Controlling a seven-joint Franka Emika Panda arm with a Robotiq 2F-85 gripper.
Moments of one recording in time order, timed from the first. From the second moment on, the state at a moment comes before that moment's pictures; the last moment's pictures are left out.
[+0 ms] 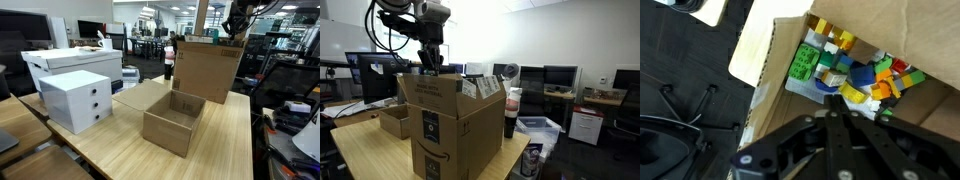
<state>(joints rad) -0.26 -0.36 -0.17 -2.30 -0.21 1.96 0.73</state>
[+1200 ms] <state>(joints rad) -0.35 -0.47 -0.18 -2.36 -0.21 1.73 0.78</state>
